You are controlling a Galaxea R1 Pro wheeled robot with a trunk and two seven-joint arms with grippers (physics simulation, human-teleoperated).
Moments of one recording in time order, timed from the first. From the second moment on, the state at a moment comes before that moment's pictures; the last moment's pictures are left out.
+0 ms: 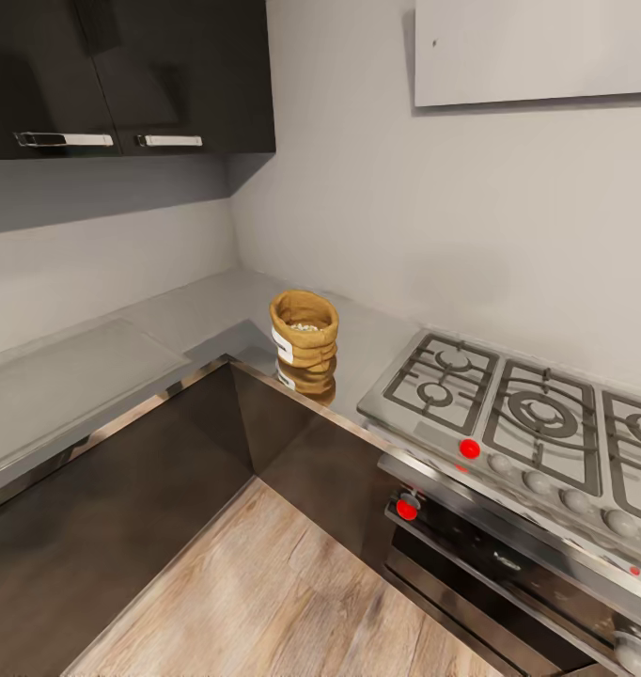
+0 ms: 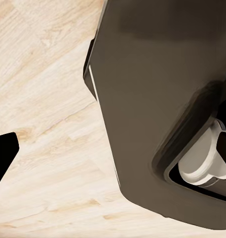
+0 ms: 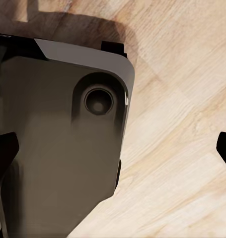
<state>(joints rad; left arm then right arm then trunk) 0.00 -0.02 0.01 -0.05 0.35 -0.01 0.10 -0.27 -0.04 -0.25 0.03 0.38 0.02 0.01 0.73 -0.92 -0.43</state>
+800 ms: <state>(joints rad) 0.00 -0.02 0.01 -0.05 0.35 -0.01 0.10 -0.27 -0.03 -0.13 -0.36 0.43 0.28 0.07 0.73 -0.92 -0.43</state>
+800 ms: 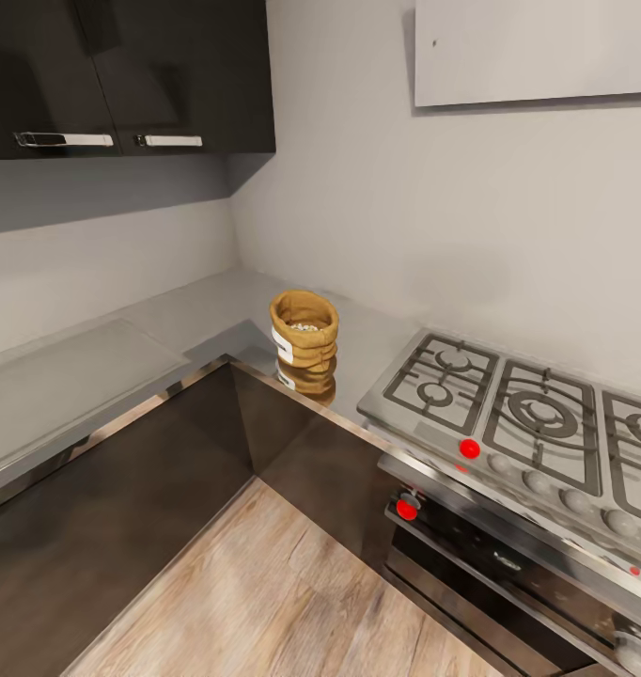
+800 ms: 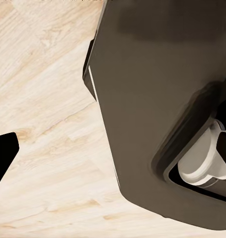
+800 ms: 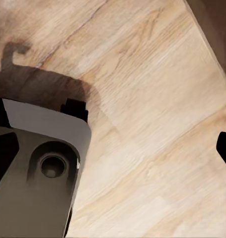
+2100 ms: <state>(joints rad) 0.00 -0.02 0.01 -0.05 0.36 -0.01 0.10 -1.21 0.17 0.16 -0.91 0.33 1.04 0.31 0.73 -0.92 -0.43</state>
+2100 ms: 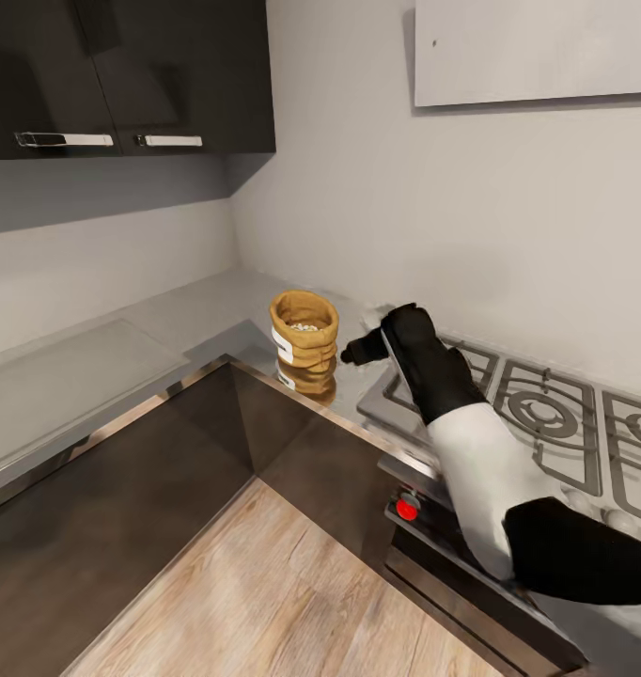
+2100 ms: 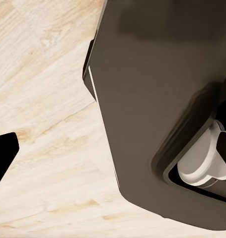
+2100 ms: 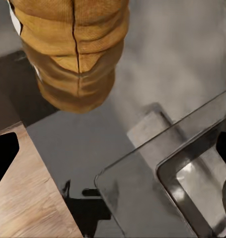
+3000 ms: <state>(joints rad) 0.00 -0.02 0.01 -0.05 0.36 -0.01 0.10 -1.48 0.17 -0.27 -0.62 0.34 1.05 -0.09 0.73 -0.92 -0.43</state>
